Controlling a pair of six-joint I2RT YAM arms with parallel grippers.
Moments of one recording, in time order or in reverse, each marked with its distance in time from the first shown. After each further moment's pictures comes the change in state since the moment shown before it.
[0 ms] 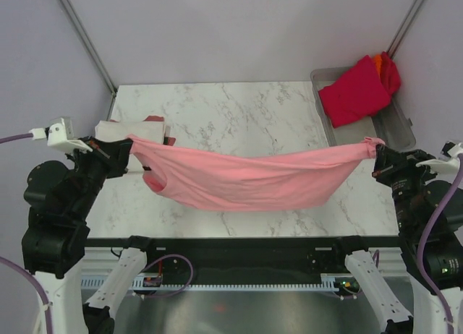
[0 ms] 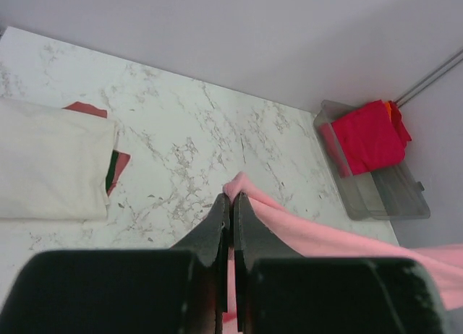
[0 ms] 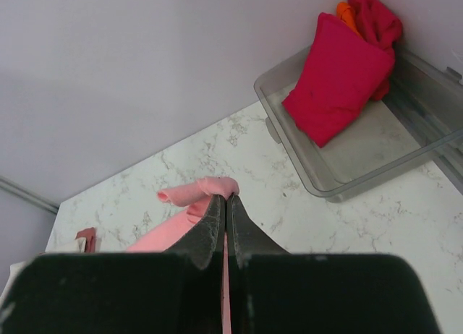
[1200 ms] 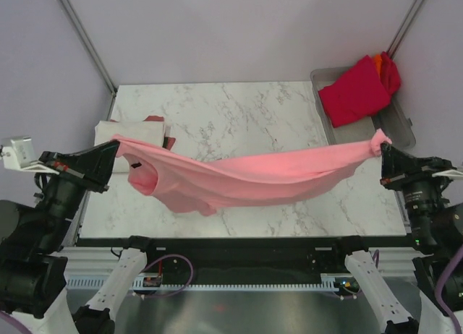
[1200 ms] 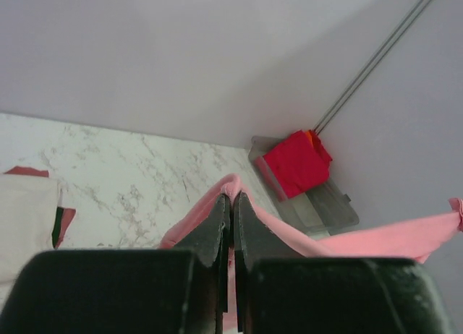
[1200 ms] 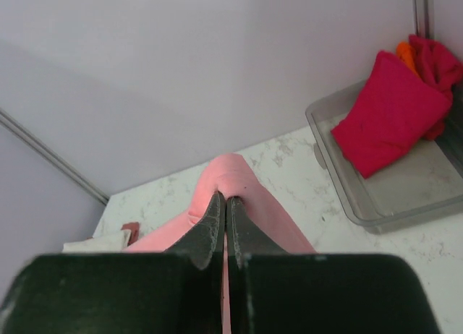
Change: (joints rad) left arm 0.000 -0.023 0.150 0.021 0.145 -0.042; right arm 0.000 -0.005 0.088 0.024 -0.137 -0.025
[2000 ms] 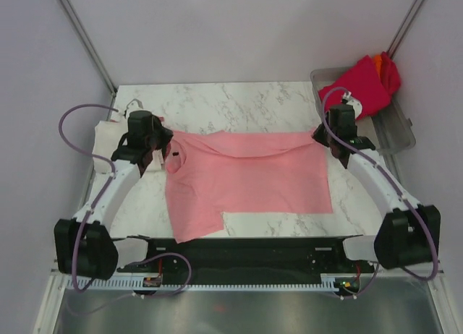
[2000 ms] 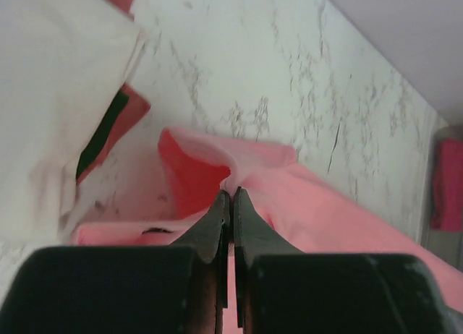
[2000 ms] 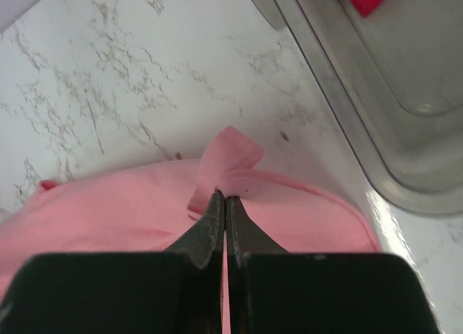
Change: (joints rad) left arm 0.000 0.539 -0.732 0.595 -0.224 -0.225; right arm 0.000 0.744 -0.397 0.431 0.021 0.118
